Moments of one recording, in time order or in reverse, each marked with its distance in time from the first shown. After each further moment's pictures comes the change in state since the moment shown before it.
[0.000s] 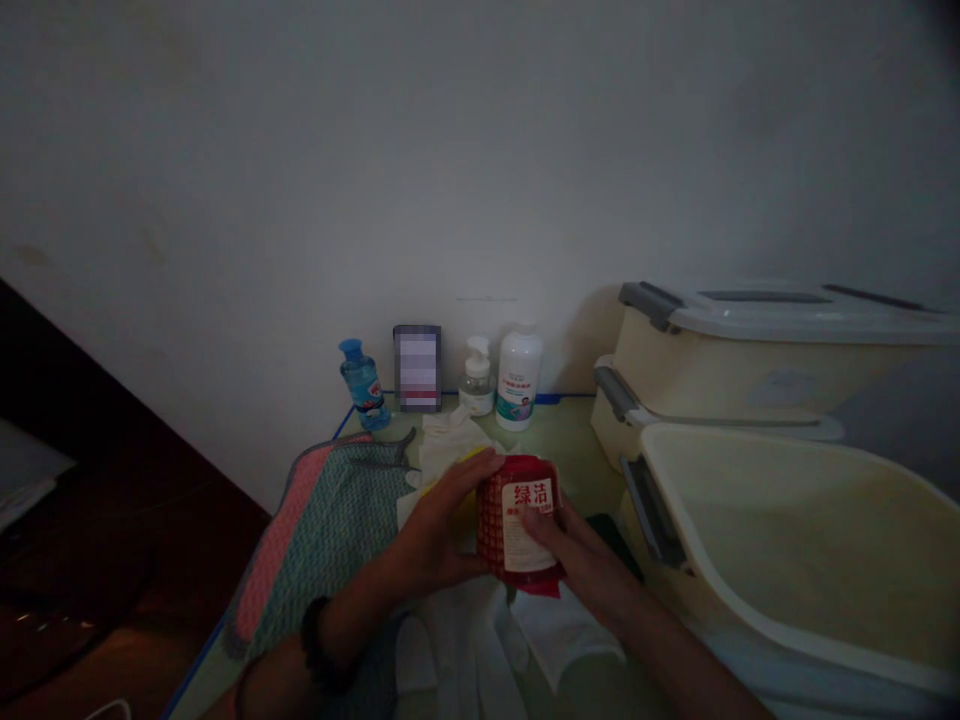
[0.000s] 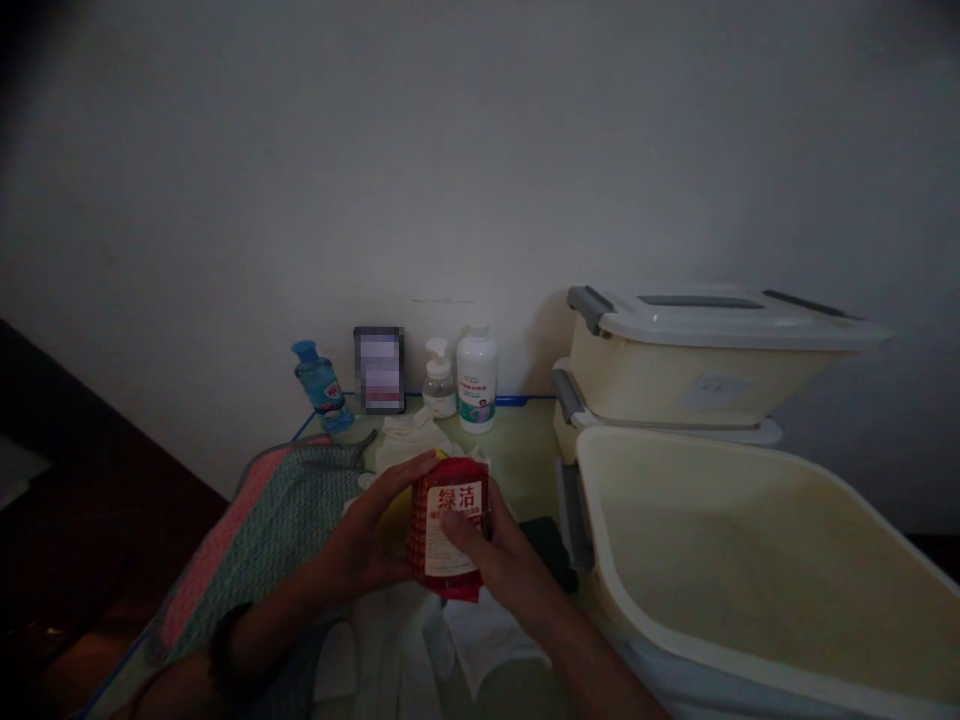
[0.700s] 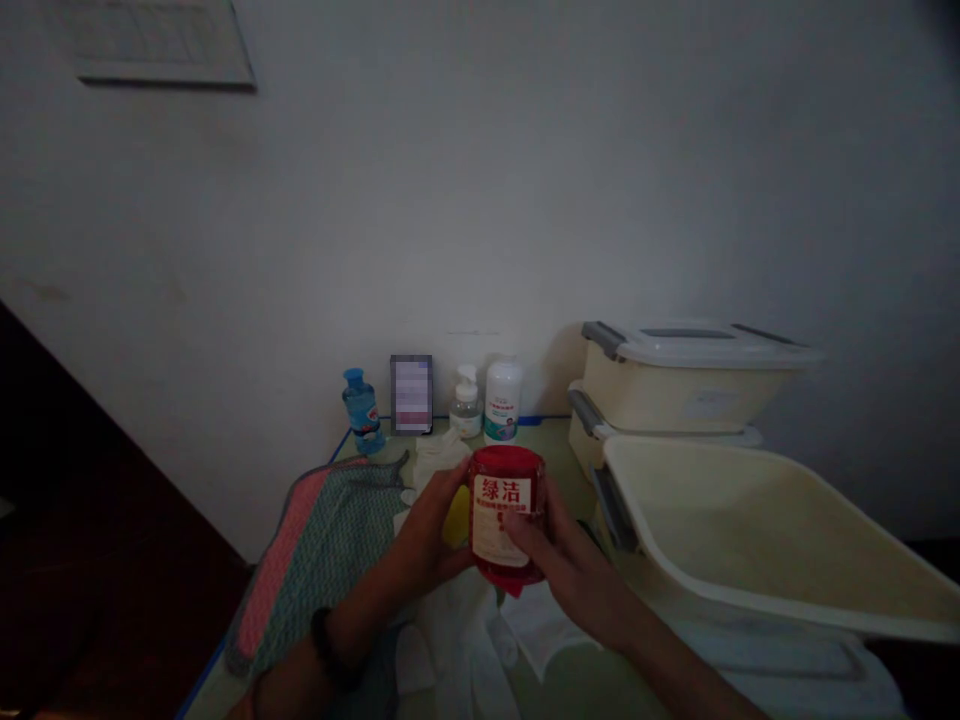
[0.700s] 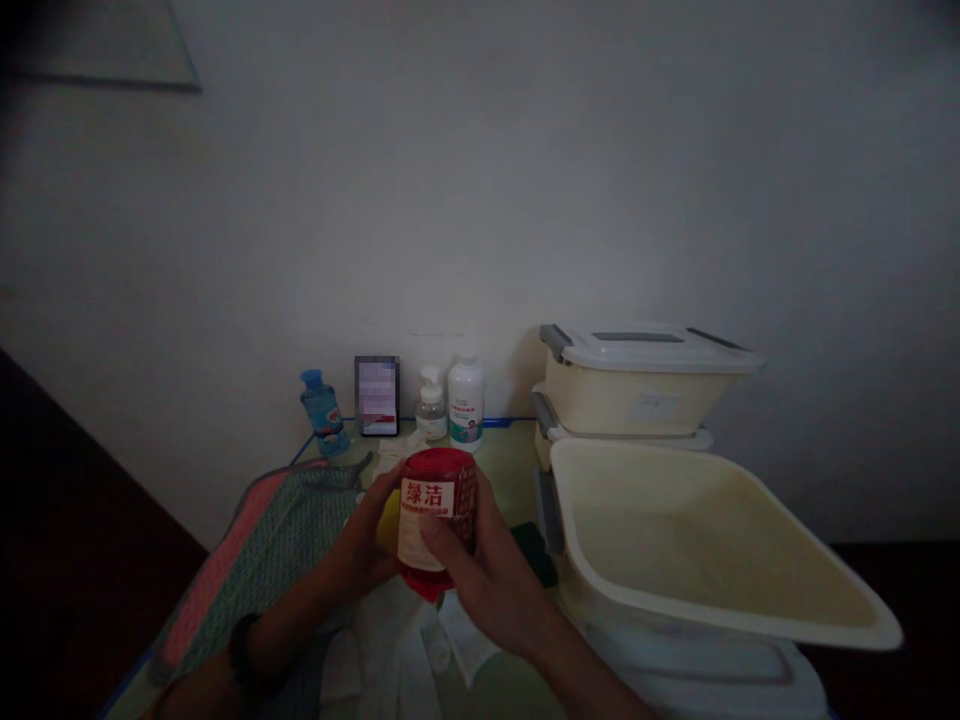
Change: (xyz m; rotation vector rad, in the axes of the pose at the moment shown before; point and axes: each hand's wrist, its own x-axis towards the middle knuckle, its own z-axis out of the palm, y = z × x) left_hand -0.002 -0.010 -0.003 0.236 0.086 0.134; right_hand -0.023 -0.042 0.029 -0.326 -0.010 -0.285
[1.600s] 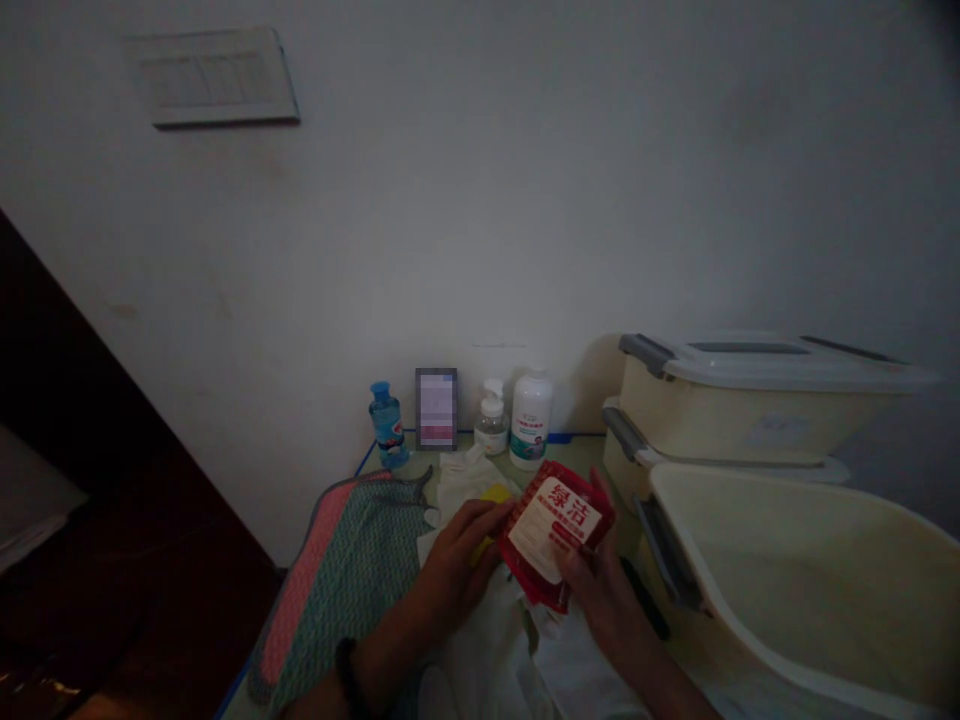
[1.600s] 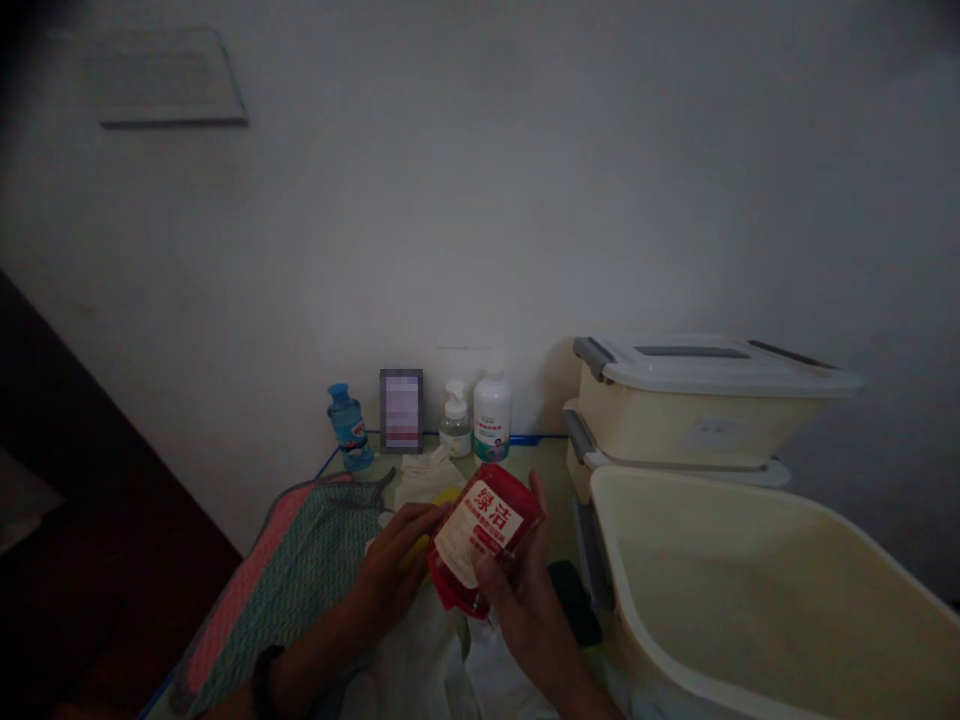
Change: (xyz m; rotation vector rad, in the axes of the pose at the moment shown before) left_hand -0.004 0.001 0.006 -0.016 0.049 -0.045; right_hand 0.005 0.050 0.003 0.201 0.341 -0.016
